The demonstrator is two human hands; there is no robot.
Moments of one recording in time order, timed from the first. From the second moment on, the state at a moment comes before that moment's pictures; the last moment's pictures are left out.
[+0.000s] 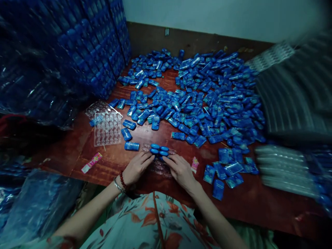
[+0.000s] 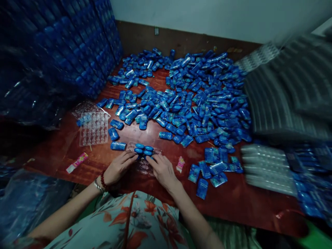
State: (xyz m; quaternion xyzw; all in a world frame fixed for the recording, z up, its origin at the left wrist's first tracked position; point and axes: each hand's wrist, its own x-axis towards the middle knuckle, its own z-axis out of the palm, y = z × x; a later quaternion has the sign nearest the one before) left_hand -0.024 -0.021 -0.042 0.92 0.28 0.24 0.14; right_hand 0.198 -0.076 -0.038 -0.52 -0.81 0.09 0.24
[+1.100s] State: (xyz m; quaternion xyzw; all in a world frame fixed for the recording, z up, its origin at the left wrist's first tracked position) left_hand -0.072 0.013 -0.081 0.73 0.61 0.26 0.13; right_hand 0.248 -0.029 -0.066 -0.68 -0.71 0.03 0.16
